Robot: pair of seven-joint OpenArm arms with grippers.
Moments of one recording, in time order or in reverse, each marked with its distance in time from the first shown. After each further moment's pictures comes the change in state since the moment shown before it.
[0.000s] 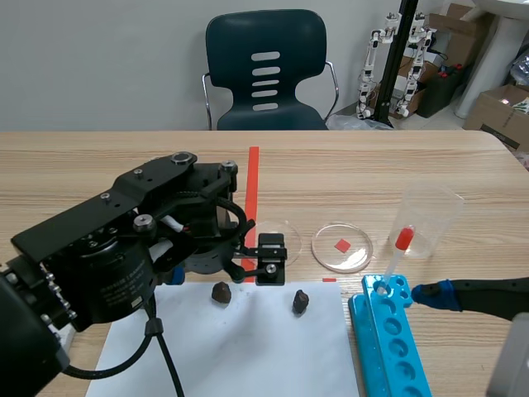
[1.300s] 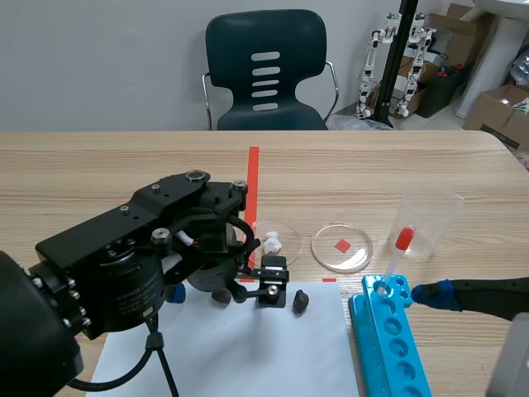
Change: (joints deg) left arm -0.6 1.6 1.4 -5.7 0.0 -2.2 1.2; right arm 0.0 0.0 0.0 0.0 0.0 0.0 0.0
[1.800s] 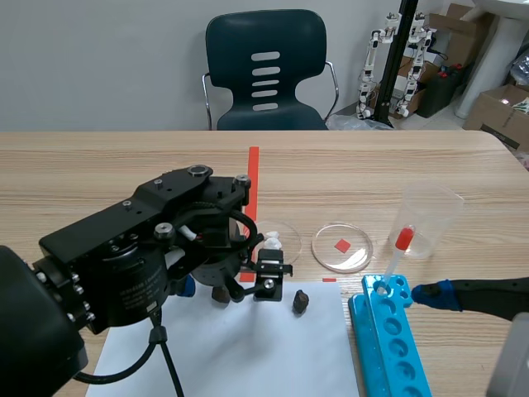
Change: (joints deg) left arm -0.5 0.4 0.0 0.0 0.0 0.0 -0.9; right arm 0.0 0.0 0.0 0.0 0.0 0.0 0.0
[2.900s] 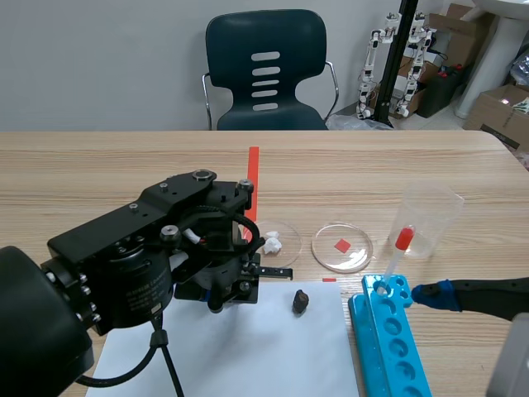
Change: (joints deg) left arm -0.3 0.8 0.0 -2.3 0.0 0.0 -0.5; right arm 0.0 0.0 0.0 0.0 0.0 0.0 0.0
